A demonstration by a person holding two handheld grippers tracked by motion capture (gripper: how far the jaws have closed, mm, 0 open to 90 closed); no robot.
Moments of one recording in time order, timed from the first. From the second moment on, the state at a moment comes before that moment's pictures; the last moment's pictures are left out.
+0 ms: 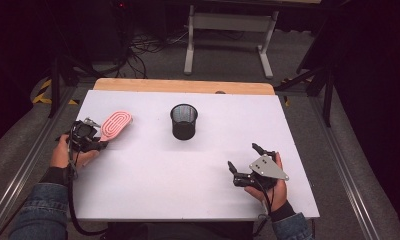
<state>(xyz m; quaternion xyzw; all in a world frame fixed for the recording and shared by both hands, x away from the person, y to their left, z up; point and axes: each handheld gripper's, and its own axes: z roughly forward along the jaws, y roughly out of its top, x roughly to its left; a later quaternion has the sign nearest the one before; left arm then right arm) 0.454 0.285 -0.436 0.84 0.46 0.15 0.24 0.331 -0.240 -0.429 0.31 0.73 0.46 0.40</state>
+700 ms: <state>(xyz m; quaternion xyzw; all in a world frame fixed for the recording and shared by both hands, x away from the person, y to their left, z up) 0.445 0.284 -0.426 0.82 0.45 0.20 0.28 0.331 -0.240 -0.429 0.31 0.73 0.46 0.40</state>
